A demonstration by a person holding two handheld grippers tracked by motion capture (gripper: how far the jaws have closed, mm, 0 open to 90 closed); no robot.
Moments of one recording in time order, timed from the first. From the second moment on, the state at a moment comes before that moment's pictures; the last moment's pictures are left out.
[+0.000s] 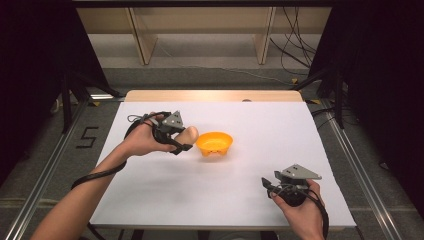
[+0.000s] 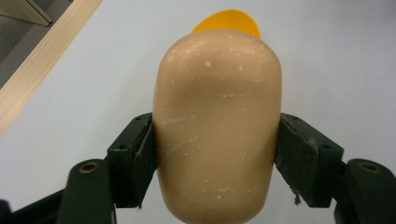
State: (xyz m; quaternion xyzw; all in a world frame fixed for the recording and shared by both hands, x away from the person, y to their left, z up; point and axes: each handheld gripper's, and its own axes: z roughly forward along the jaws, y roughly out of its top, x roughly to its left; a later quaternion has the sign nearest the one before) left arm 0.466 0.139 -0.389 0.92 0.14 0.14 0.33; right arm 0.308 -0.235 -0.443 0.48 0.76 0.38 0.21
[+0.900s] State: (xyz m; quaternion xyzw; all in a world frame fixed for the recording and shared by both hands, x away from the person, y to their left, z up) left arm 0.476 0.121 -0.389 0.94 0.12 0.12 0.30; right arm 0.308 -0.236 -0.442 0.48 0.76 0.38 0.21
